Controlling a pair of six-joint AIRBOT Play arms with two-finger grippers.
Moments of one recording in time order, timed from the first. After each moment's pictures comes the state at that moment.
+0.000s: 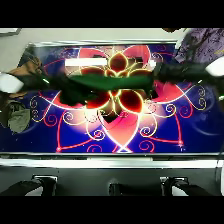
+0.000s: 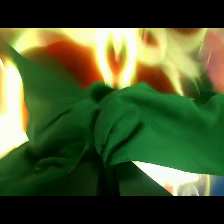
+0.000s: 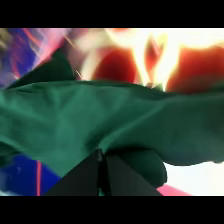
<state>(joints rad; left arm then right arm) -0.19 -1.21 1.37 1.18 -0.91 -1.74 0.00 -1.29 1.52 -0.82 1.14 1.50</state>
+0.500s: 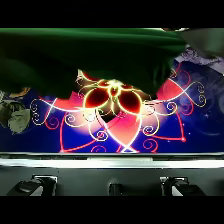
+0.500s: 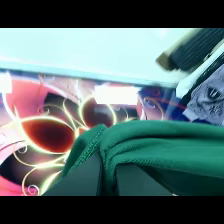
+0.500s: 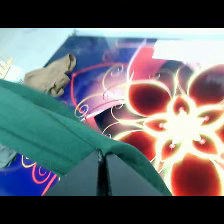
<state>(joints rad) -0.15 -0.84 1.68 1.39 -1.08 -1.78 0.00 -0.95 1.84 -0.94 1.32 1.50</state>
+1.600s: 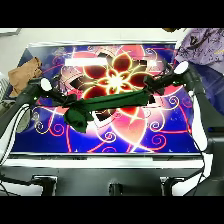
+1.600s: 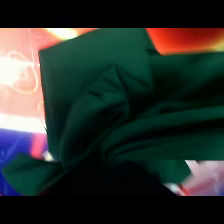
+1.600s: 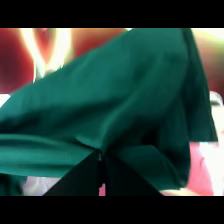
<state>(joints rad) -0.13 -1.66 1.43 1.39 -1.14 -1.80 0.00 -1.82 1.73 -1.00 1.21 1.71</state>
